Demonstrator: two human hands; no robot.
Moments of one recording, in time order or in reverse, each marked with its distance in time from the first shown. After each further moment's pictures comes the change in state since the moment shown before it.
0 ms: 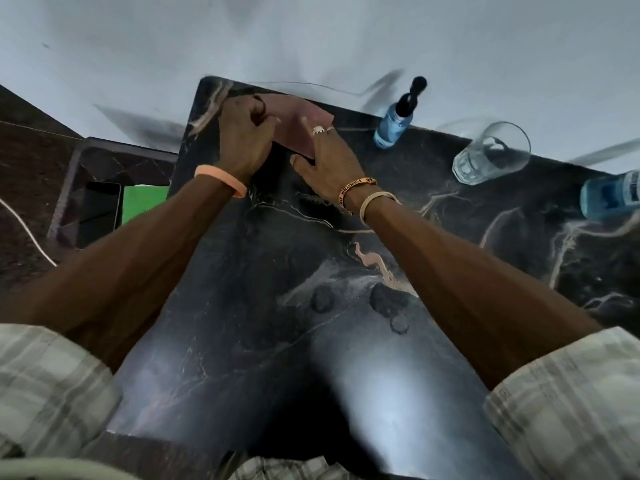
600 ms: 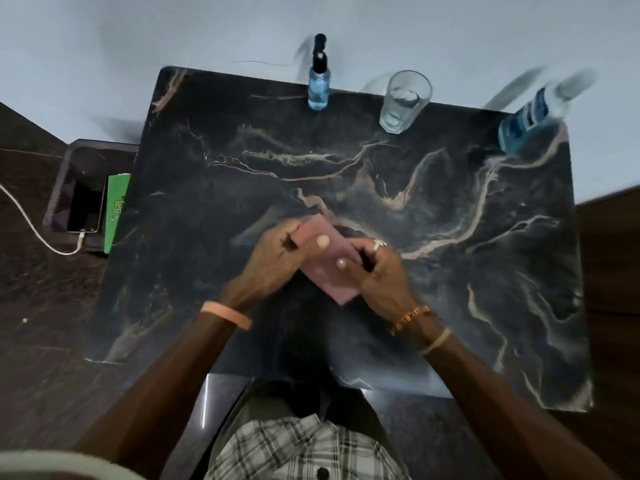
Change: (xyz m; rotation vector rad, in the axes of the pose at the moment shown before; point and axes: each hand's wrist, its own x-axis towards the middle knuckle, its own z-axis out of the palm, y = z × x) left_hand -0.312 0.067 0.049 -0.344 -0.470 0.014; right_hand -0.340 0.081 -0.008 0.677 0.168 0.119
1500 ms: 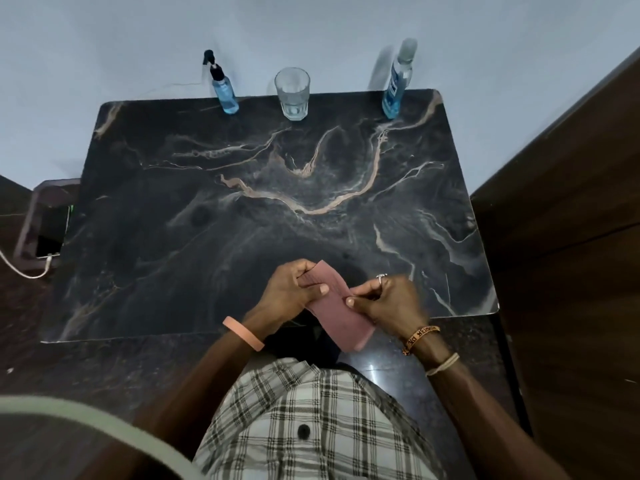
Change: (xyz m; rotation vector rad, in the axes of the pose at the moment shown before) left_hand -0.121 0.012 0.186 0.083 -0.163 -0.107; right_hand -0.201 0.065 -0.111 -0.090 0.114 0.325
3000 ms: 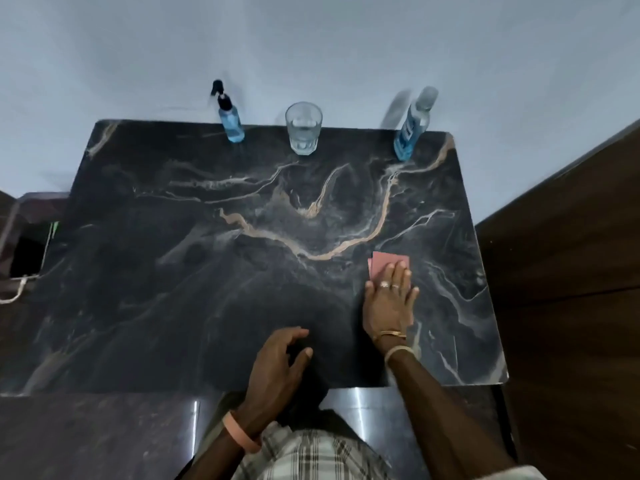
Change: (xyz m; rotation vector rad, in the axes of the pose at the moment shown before) left_hand 0.001 -0.054 0.005 0.249 0.255 0.079; right_hand 0.138 0.021 0.026 -0.819 0.267 0.139
